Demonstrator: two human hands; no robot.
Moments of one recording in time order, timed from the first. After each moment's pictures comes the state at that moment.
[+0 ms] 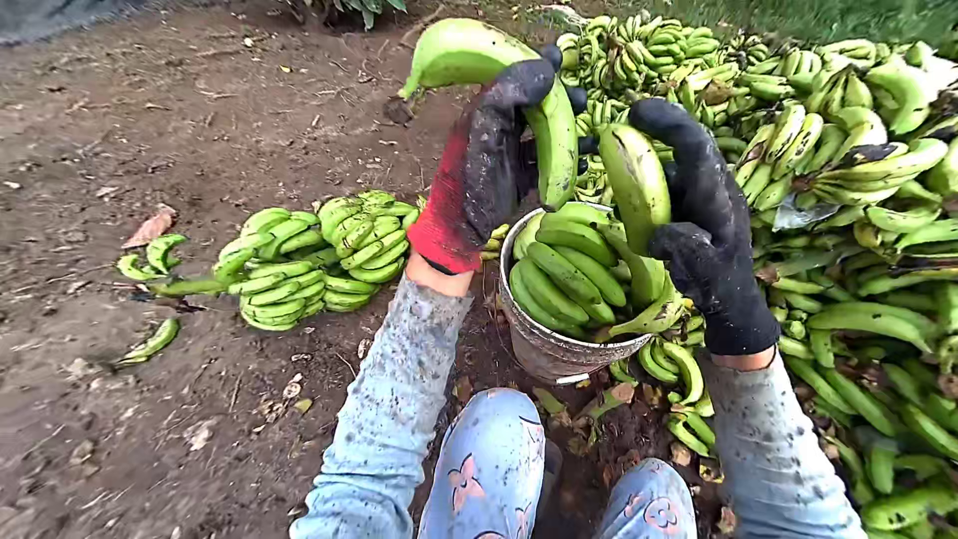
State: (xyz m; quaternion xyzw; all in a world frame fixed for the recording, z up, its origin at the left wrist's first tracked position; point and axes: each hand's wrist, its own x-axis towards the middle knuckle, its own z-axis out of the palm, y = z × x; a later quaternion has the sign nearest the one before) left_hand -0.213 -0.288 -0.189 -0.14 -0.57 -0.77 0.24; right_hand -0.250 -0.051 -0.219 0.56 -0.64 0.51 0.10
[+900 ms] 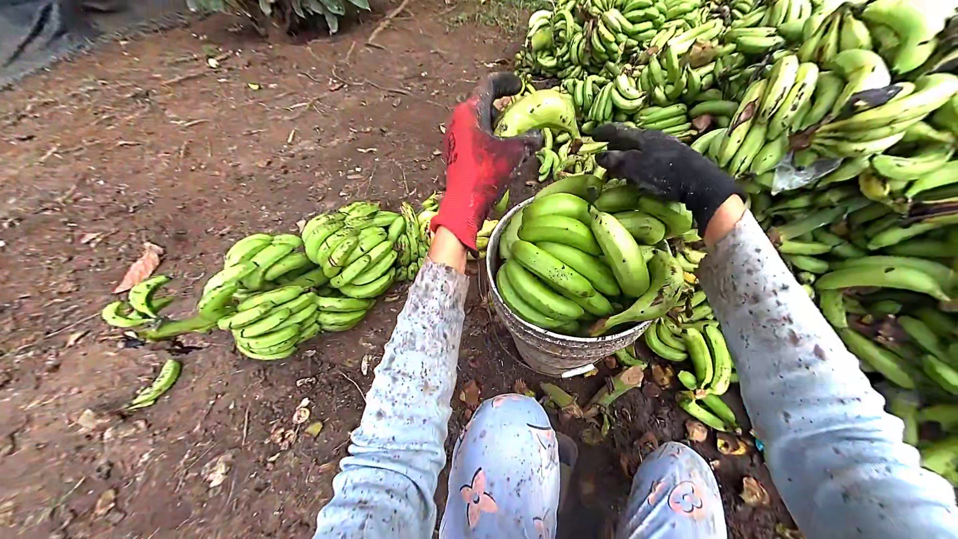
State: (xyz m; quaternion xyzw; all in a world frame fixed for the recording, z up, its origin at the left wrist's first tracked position) left_hand -0.280 -0.312 -0.221 0.03 -0.87 -0.38 0.31; right_hand -0.399 -0.084 -0.231 0.37 -0.88 0.29 -0.09
